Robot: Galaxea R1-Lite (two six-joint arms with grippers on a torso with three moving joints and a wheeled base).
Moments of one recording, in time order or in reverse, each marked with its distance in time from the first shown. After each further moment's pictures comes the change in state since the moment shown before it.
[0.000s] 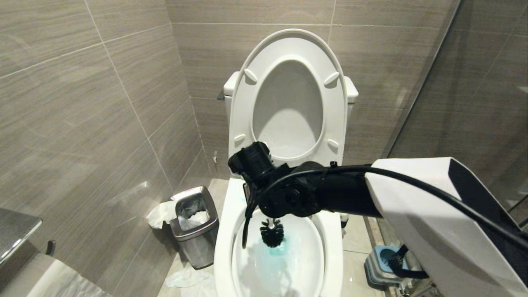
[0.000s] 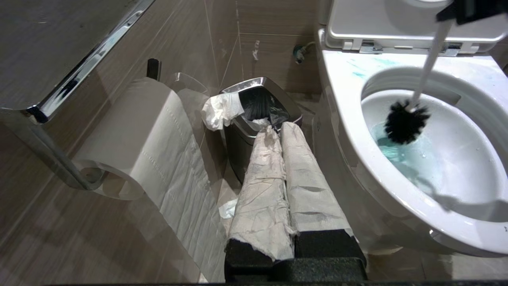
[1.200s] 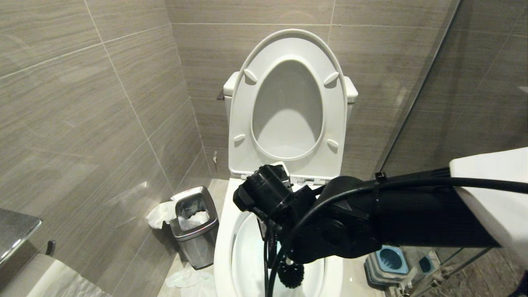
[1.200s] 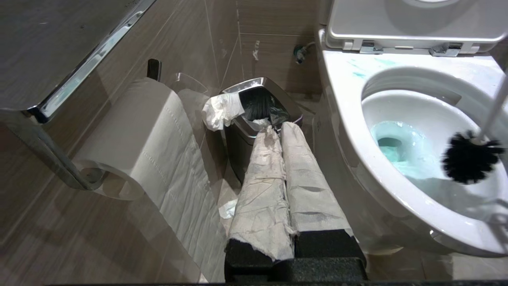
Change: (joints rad) left arm 0.000 0.000 0.000 0.000 0.000 0.000; right arm 0.094 -0.290 0.442 0.050 -0.047 0.151
